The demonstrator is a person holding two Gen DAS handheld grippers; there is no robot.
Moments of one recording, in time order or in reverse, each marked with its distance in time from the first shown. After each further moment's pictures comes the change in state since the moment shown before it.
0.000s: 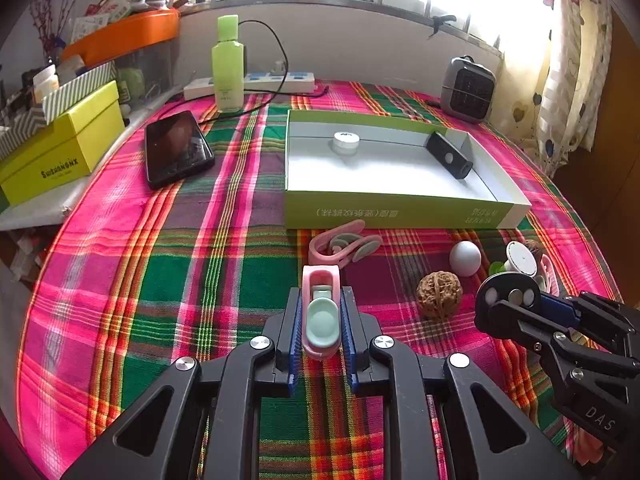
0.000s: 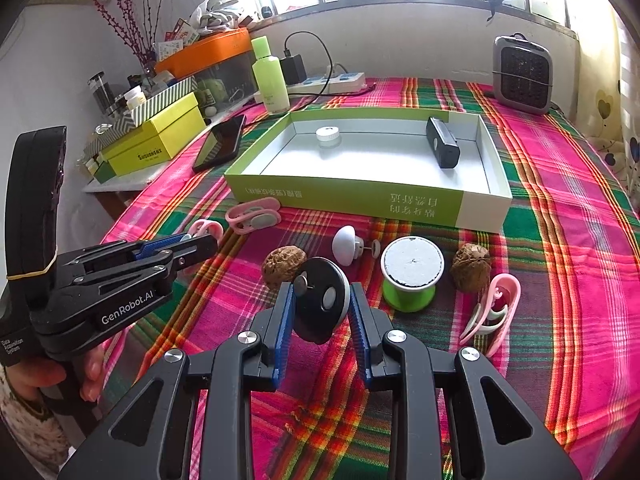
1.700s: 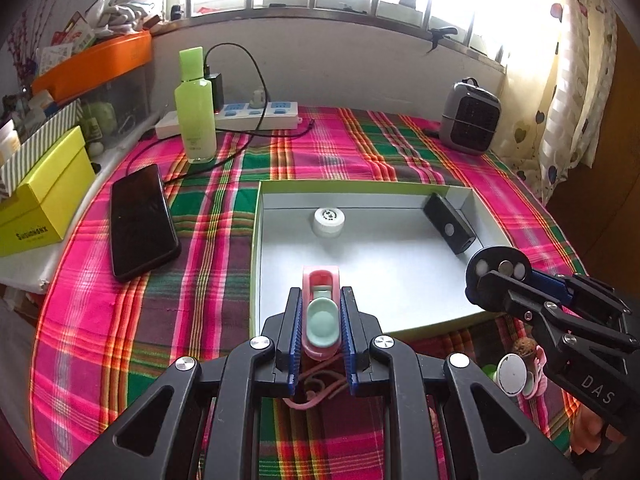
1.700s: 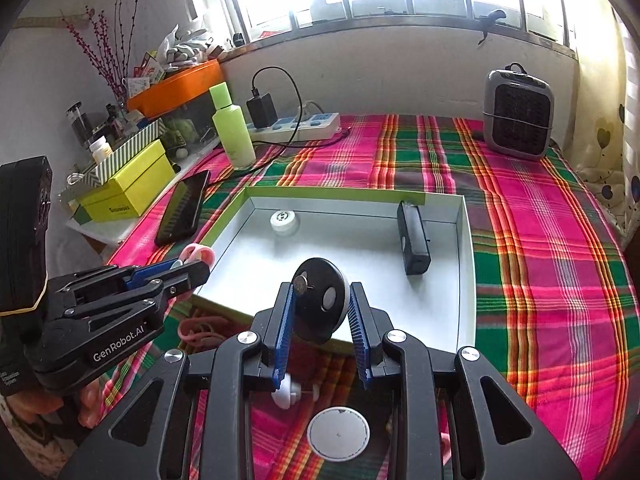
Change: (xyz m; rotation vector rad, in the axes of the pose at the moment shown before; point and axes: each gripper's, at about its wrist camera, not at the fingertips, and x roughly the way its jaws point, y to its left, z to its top) left arm 0.030 -0.015 0.082 0.013 -0.013 -0.027; right arm 0.020 -0.039 0.086 0.019 -0.050 -0.036
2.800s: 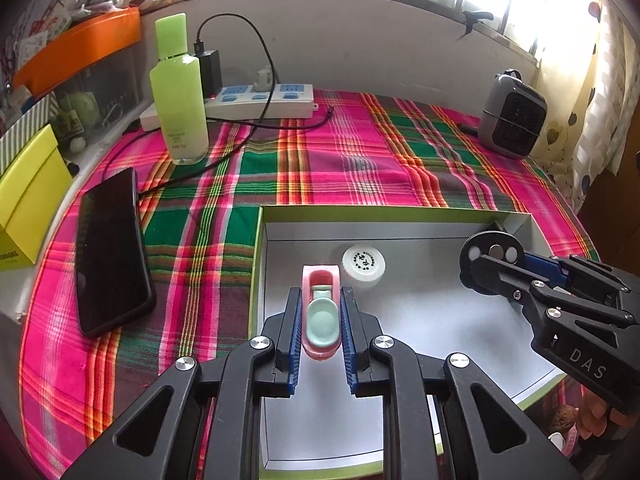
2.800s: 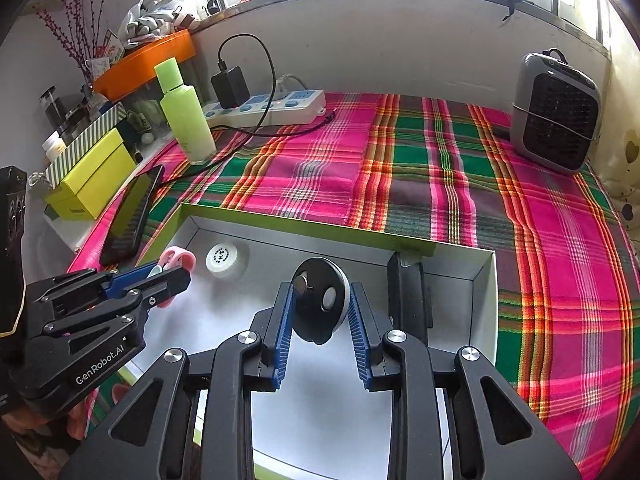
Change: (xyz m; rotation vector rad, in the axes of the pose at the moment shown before) left arm 0.070 0.011 0.041 -0.027 0.070 0.037; right arm 0.079 -0.029 0.050 -0.029 0.117 -0.021
